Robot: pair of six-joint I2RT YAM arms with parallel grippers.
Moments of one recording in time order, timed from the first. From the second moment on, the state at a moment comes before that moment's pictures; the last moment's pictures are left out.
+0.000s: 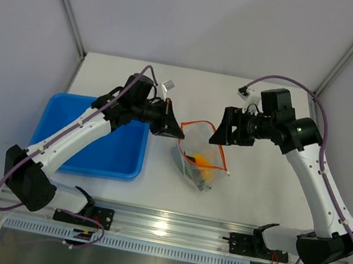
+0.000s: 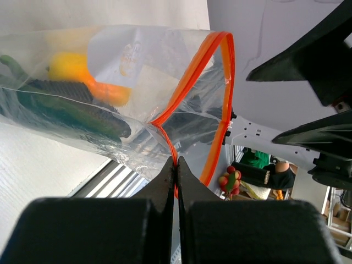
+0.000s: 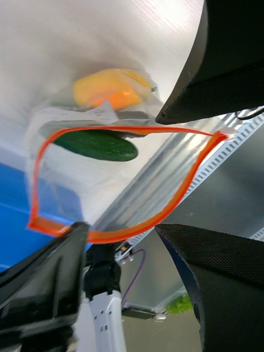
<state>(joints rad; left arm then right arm) -0.55 1.34 1.25 -0.58 0.64 -0.79 0.44 1.31 1.55 -1.05 -0.53 0.30</state>
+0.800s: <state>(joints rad) -0.51 1.37 1.28 -0.56 0.68 -0.81 0.60 1.16 1.35 -1.15 -0.37 0.24</state>
